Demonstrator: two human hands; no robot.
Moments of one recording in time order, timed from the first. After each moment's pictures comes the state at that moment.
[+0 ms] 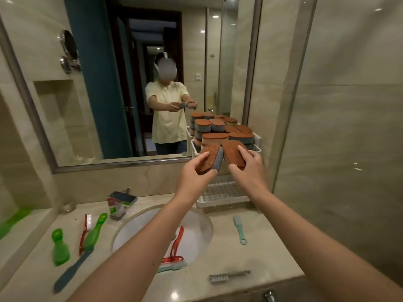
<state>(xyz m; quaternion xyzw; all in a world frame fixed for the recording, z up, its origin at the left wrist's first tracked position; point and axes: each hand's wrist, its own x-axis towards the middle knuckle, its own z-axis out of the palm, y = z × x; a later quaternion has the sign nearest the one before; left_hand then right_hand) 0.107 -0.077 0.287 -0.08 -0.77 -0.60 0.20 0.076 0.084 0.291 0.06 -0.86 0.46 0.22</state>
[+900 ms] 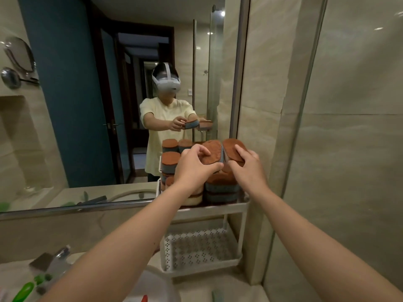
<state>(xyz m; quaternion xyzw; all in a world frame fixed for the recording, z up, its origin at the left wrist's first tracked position) -0.168 0.002 0.357 -0.04 -0.86 -0.44 0.26 -0.196 0.162 0.345 0.08 -0.84 0.47 0.25</state>
